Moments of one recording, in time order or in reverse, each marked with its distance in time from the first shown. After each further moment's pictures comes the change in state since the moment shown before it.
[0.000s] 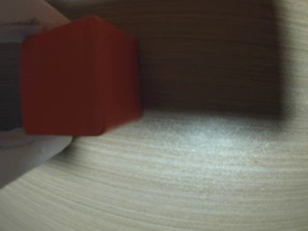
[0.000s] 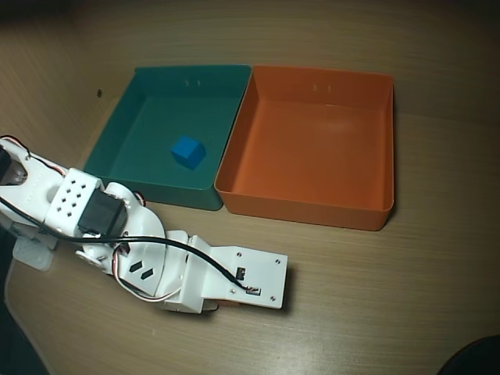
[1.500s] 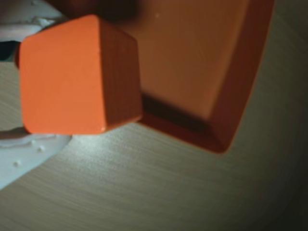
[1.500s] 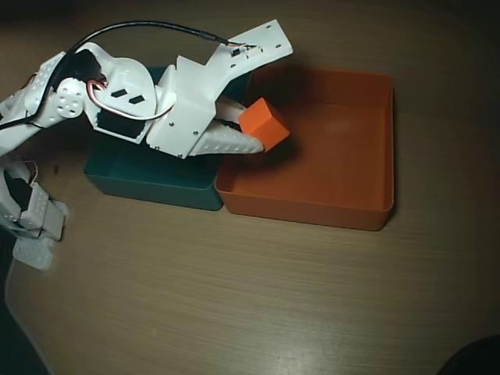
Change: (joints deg) arm -22.1 12.6 -17.3 0.2 0.0
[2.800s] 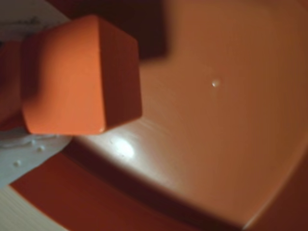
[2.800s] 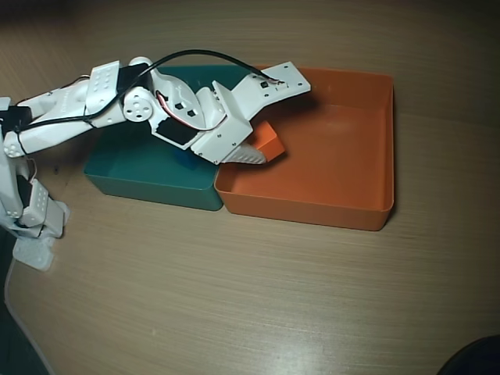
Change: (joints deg) arm -6.3 -15.1 -1.1 0.0 -0.4
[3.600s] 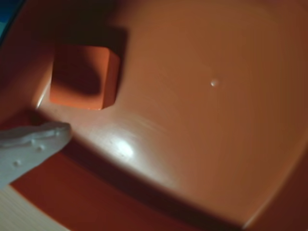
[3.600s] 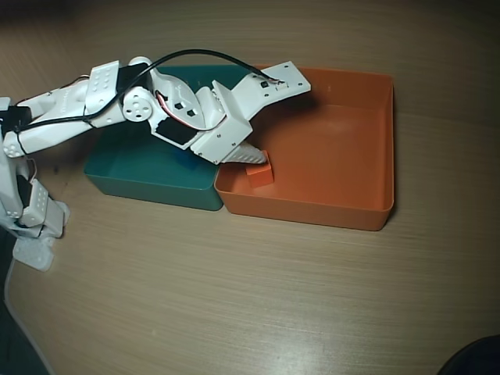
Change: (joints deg) arm 0.0 0.0 0.0 0.0 0.4
